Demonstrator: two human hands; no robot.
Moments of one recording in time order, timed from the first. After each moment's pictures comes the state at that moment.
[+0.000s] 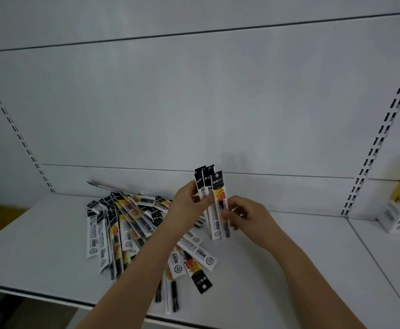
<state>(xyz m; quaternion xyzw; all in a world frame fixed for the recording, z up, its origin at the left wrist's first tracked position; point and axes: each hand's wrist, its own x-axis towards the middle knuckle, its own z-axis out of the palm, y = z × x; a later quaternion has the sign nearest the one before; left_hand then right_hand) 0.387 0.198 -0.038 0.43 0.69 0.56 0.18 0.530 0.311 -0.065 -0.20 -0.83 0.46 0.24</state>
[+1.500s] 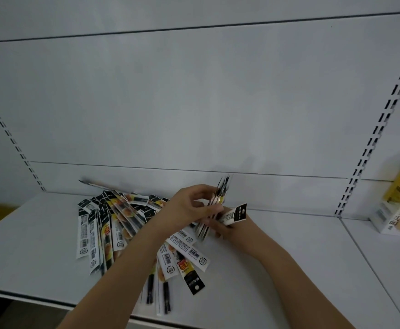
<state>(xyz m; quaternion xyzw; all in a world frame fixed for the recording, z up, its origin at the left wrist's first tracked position) 0.384 0.193 -0.029 0.48 0.66 0.49 0.30 0.521 0.295 -0.071 -0.17 -0.84 0.48 0.19</state>
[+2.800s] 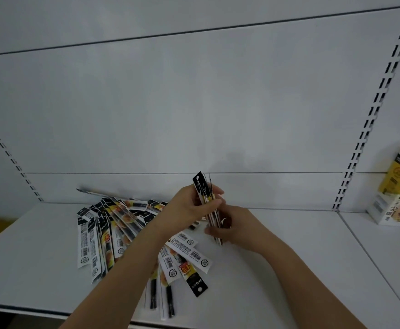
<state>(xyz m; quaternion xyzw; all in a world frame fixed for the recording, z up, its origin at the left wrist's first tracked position) 0.388 0.198 -0.020 0.54 0.64 0.48 0.27 0.523 0.304 -0.070 -0.20 -0.89 0.37 0.17</state>
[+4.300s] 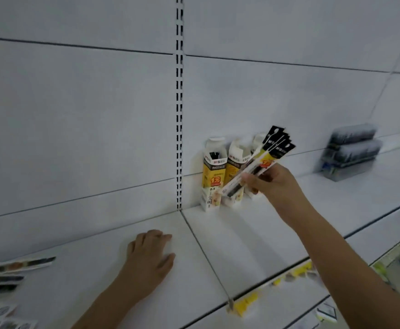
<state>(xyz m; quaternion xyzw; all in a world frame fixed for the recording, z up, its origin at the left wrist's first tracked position) 0.566 0.308 -0.132 0.72 0.66 0.21 0.02 0.850 0.374 0.044 -0.42 -0.66 0.37 0.50</state>
